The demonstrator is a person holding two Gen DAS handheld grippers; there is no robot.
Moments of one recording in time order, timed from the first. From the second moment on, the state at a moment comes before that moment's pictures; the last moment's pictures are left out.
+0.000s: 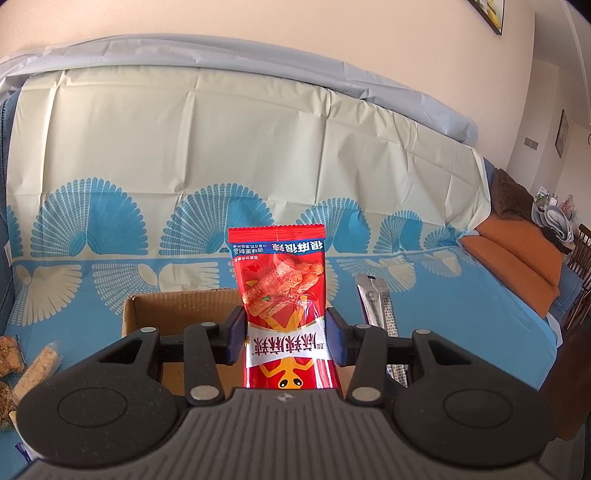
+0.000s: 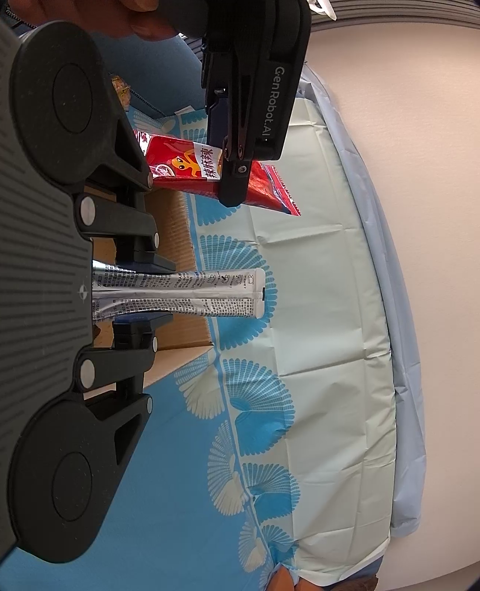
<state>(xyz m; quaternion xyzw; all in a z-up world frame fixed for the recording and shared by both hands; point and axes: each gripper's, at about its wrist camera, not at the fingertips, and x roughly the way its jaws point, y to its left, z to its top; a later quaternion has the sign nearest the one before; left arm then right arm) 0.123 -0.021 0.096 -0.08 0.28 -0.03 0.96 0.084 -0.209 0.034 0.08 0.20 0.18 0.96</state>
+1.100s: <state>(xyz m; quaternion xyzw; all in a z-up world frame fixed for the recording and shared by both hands) -0.028 0.079 0.062 -0.03 0.22 -0.01 0.98 0.062 -0.170 0.036 0.05 0.18 0.17 0.97</state>
